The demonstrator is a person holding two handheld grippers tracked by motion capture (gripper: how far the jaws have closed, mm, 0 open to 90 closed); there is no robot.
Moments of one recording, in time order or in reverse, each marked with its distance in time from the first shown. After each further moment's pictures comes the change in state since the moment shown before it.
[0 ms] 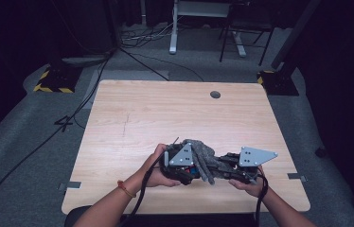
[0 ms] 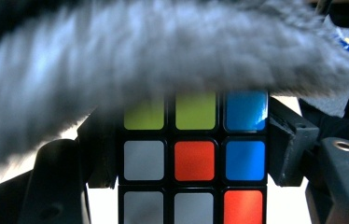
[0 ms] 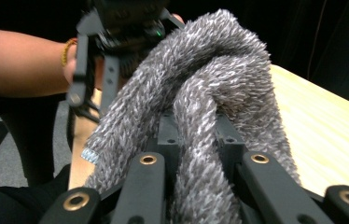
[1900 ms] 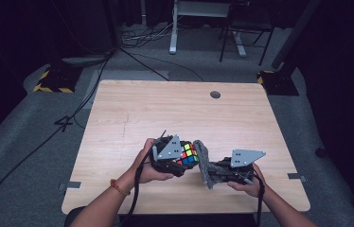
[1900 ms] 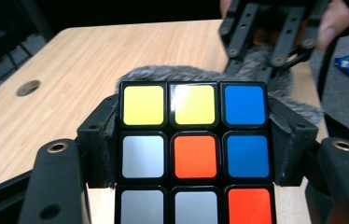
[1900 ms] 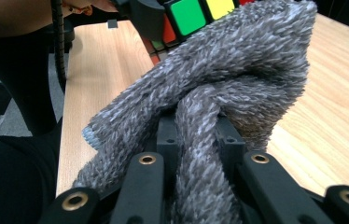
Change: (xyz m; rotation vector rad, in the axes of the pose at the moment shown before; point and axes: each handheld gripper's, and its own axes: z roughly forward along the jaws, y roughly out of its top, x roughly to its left) left arm 0.013 -0.004 -0.027 -0.045 0.116 -0.034; right arm -0.009 -0.028 0.011 0.194 0.027 0.034
